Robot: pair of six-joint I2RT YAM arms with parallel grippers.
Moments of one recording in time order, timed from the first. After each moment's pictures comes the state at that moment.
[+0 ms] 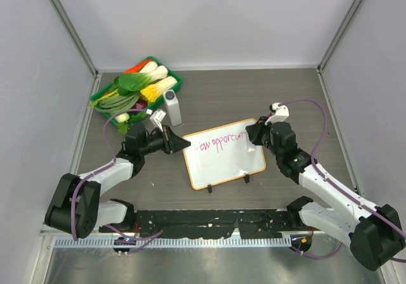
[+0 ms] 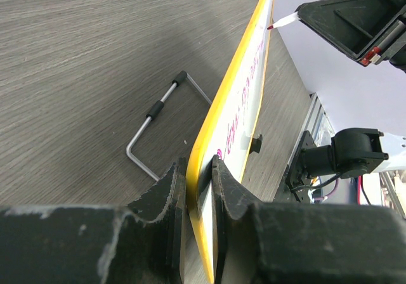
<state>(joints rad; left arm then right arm) -0.31 1.26 0.42 0.54 0.71 -0.60 0.50 0.94 0.55 0.06 0.16 0.47</state>
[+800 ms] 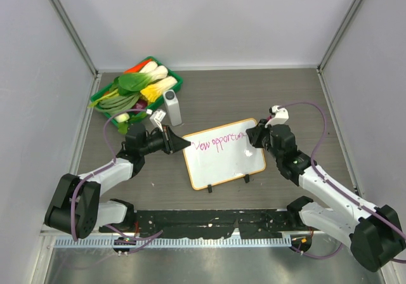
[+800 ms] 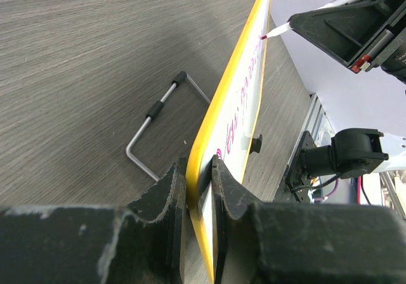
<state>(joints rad) -0.31 1.25 0.42 0.54 0.71 -0.60 0.50 0.94 0.53 0.07 0.16 0.47</state>
